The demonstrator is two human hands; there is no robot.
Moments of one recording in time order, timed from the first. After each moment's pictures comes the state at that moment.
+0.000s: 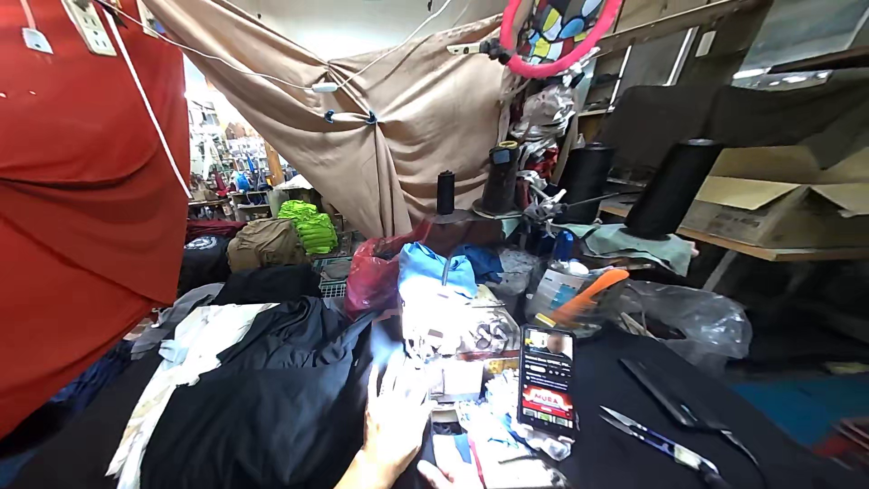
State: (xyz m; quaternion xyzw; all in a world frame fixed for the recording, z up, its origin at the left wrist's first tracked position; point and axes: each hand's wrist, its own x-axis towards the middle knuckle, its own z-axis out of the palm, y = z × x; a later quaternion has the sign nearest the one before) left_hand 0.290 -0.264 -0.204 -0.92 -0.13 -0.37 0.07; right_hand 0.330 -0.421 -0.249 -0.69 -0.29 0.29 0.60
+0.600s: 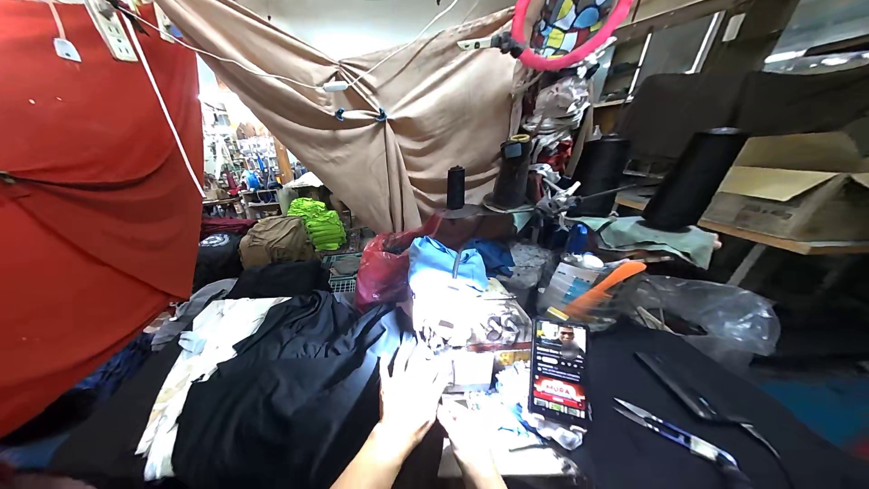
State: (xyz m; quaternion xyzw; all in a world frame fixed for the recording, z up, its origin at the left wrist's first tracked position) left_hand 0.297 -0.267 -0.191 -0.93 -0.13 -0.34 0.05; right_hand 0.350 -0.382 -0.231 -0.72 -0.27 0.15 0.62
